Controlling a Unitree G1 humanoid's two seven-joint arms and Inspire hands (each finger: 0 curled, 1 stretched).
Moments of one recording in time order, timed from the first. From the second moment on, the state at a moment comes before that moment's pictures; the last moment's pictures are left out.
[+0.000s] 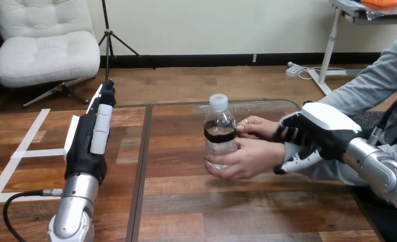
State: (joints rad) left arm -0.26 0.15 0.15 0.55 -0.08 -0.39 -0.11; right arm -0.70 -0.60 0.38 1.10 -0.60 -0.59 -0.01
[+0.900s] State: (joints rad) left arm -0.22 0.14 0.16 0.53 -0.07 -0.39 -0.12; right arm -0.69 -0.60 0.35 1.03 -0.55 -0.58 0.02
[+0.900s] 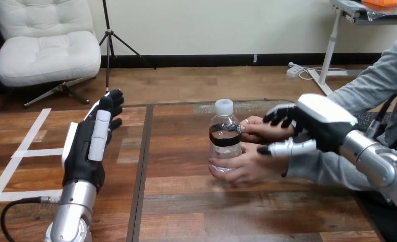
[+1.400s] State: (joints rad) left arm -0.16 0.14 0.16 0.44 -0.06 -0.38 -0.12; right arm -0.66 -0.59 0.24 1.01 -0.35 -0.64 0.07
